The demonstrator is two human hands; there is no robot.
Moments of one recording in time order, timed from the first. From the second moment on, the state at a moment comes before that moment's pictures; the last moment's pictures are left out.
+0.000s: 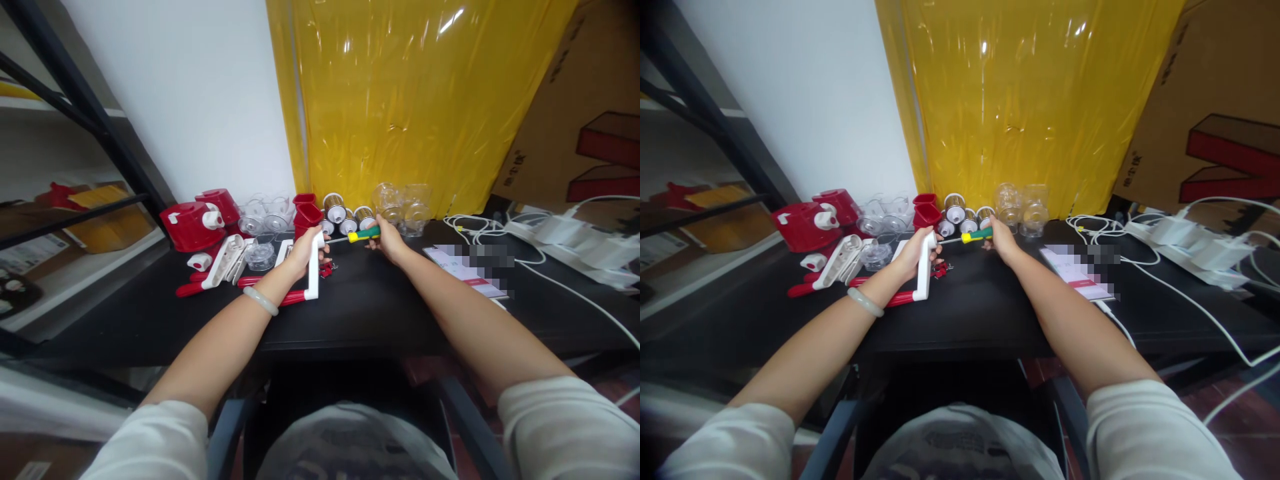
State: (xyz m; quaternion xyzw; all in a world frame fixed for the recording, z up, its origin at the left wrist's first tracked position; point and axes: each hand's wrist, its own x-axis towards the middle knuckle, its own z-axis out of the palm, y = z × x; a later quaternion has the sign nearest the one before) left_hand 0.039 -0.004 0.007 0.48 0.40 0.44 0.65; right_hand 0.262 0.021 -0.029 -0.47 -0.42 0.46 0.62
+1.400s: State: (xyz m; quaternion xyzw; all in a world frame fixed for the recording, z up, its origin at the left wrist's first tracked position) left_hand 0.040 -0.004 0.007 0.48 0.40 0.43 0.65; right_hand 0.265 0.026 -0.034 -0.49 -0.42 0.44 0.62
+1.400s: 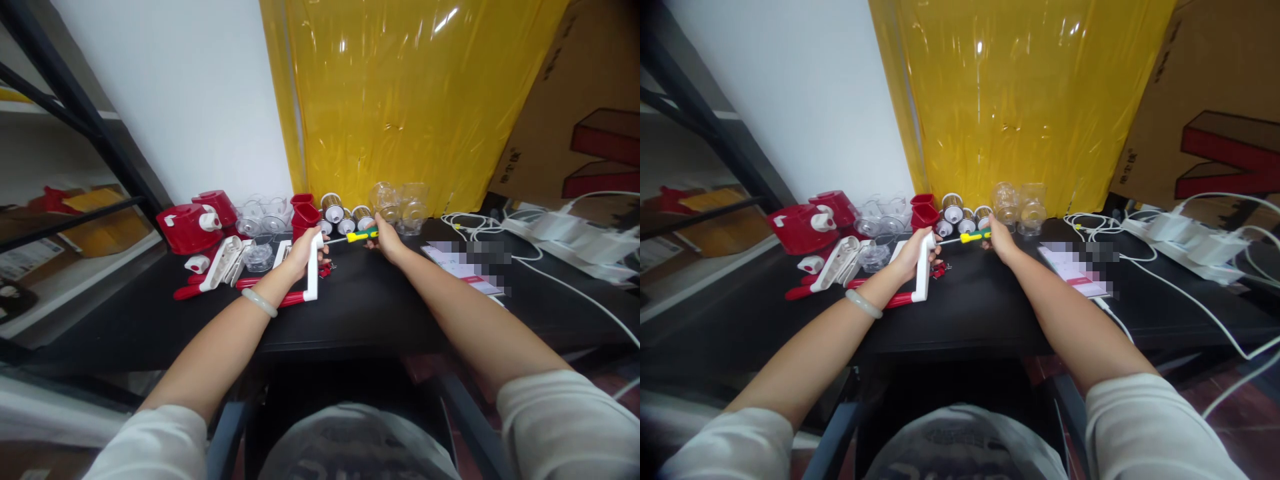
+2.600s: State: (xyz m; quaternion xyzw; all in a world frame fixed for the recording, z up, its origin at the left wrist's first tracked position) left_hand 0.039 -0.003 0.006 0.48 0.39 0.43 0.65; right_hand 0.263 0.021 -0.028 -0.42 -0.42 0.48 0.65
